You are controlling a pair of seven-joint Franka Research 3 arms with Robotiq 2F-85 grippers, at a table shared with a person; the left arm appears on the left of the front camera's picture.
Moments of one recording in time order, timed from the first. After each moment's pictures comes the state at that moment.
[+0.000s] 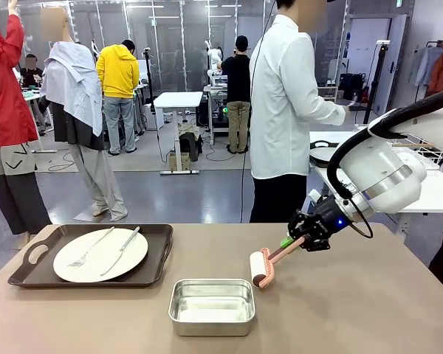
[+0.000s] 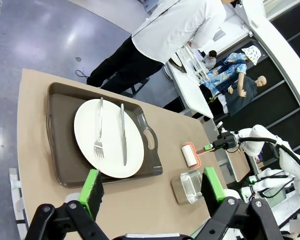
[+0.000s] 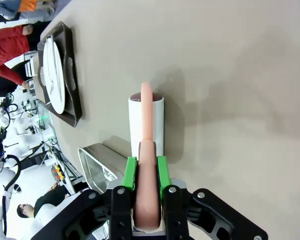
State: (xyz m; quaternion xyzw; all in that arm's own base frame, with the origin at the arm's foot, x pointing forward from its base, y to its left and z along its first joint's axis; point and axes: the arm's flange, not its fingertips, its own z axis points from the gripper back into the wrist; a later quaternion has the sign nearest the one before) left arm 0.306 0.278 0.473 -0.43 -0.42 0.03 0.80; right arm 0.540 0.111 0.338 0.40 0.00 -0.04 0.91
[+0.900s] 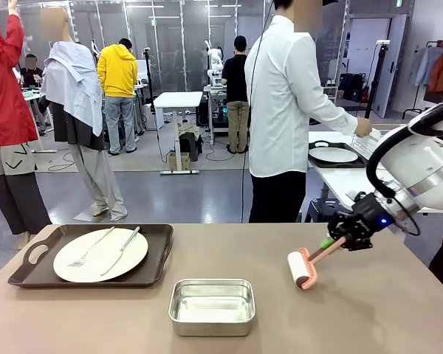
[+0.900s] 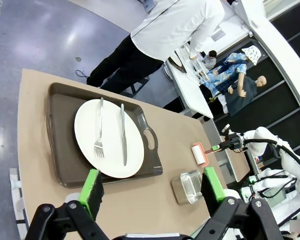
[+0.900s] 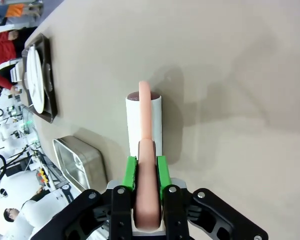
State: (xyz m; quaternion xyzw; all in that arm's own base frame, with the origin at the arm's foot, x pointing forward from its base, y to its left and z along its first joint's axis) left arm 0.306 0.278 0.473 -0.43 -0.42 0.03 0.80; right arm 0.530 0.004 0.355 0.36 -0.03 -0.04 0.93
